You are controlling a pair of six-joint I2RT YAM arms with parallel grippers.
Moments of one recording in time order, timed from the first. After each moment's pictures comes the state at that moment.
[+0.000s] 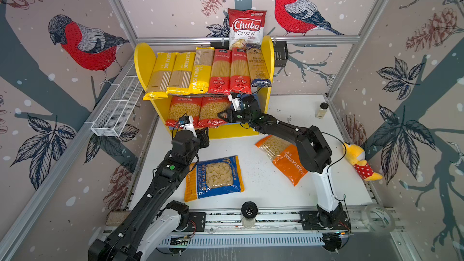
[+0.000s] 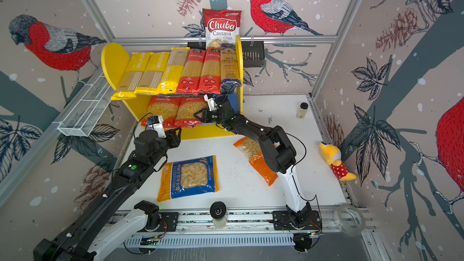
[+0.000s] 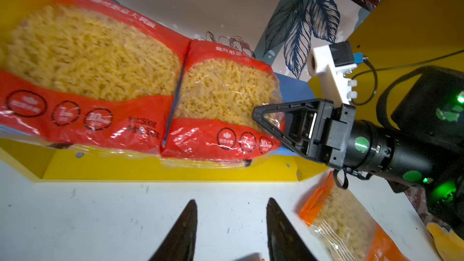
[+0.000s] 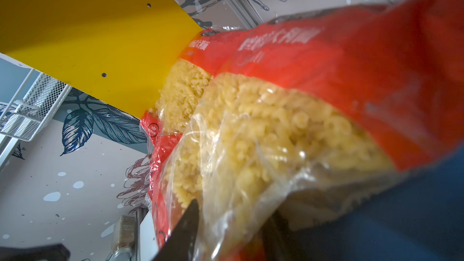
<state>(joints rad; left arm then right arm) -0.37 0.85 0.66 -0.17 -0.11 -0.49 0.75 2.16 1.67 0.15 -0.51 0.59</state>
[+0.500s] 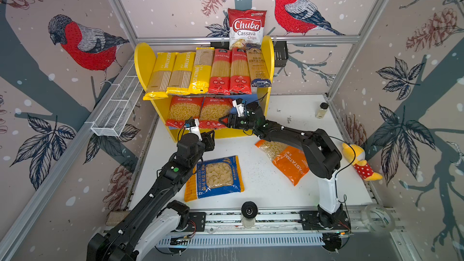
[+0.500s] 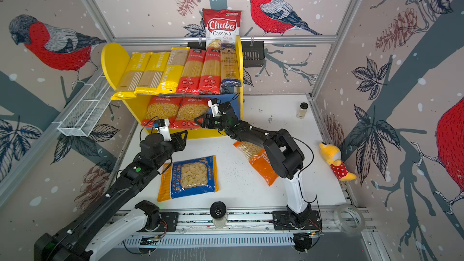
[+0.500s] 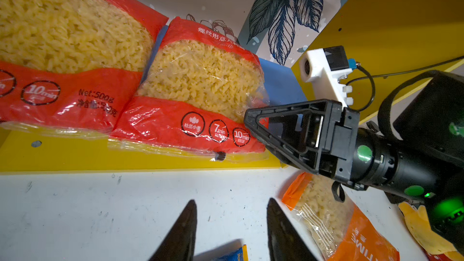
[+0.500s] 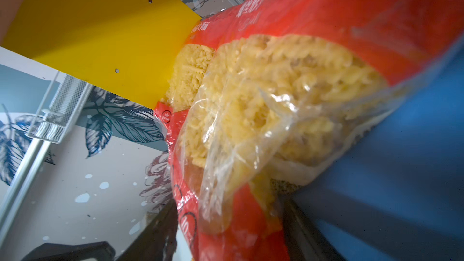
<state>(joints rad) -0.44 0.85 0.62 -0.12 -0.11 -0.54 0.77 2.04 1.43 0.29 -0.49 0.75</state>
